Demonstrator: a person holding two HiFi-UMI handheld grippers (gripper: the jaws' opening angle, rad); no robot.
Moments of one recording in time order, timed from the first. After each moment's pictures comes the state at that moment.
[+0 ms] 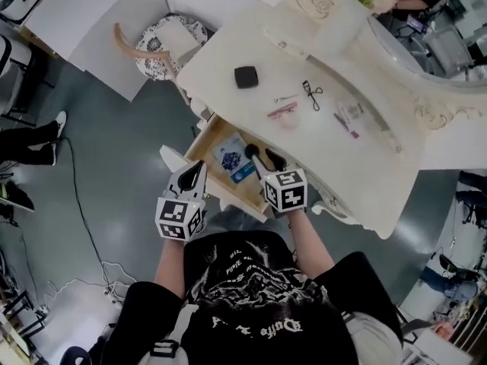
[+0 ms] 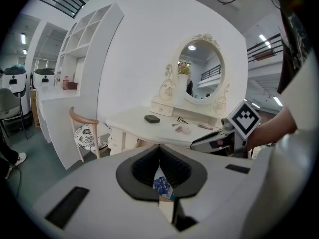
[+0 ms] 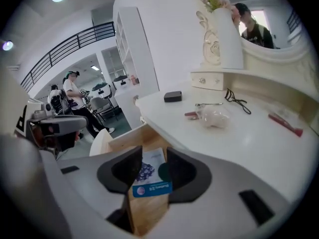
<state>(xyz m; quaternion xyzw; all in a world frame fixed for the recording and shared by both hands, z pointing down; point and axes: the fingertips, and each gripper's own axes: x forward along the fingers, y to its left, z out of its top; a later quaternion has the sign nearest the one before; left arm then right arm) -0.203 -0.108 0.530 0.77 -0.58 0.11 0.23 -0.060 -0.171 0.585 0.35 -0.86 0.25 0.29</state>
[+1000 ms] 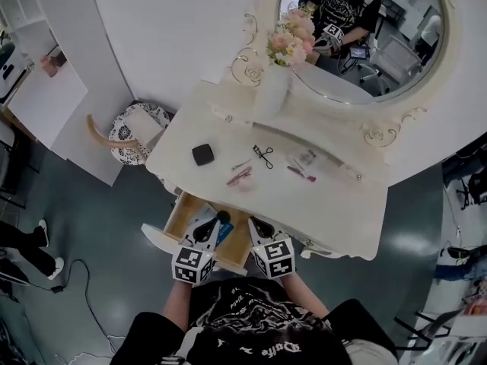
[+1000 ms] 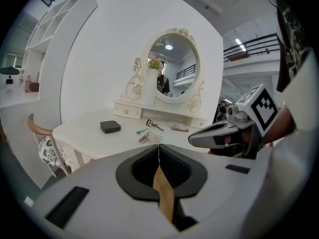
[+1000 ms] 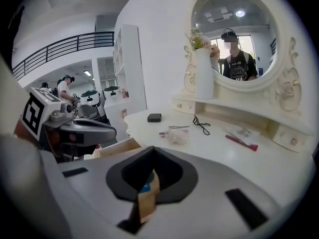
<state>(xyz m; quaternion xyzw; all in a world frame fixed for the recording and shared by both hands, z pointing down) -0.086 -0.166 0.503 0.86 -0.46 0.12 0.19 0.009 -0.173 0.509 0.45 -0.85 0.17 0.24</state>
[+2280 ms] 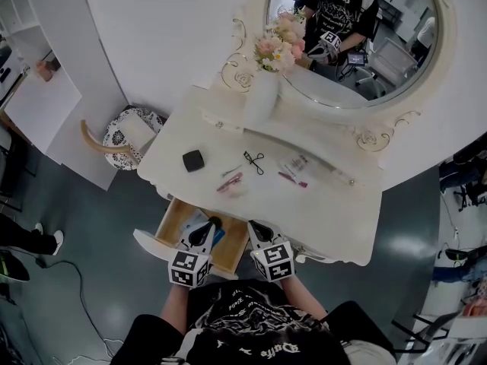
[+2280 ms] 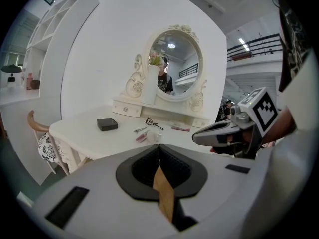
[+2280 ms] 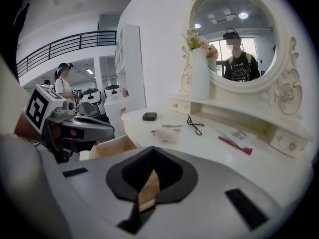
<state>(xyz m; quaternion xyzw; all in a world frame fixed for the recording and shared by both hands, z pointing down) -0.071 -0.174 0.512 0.85 -0.46 0.12 0.20 0.037 -0.182 0.515 0.44 -0.85 0.16 0.25</state>
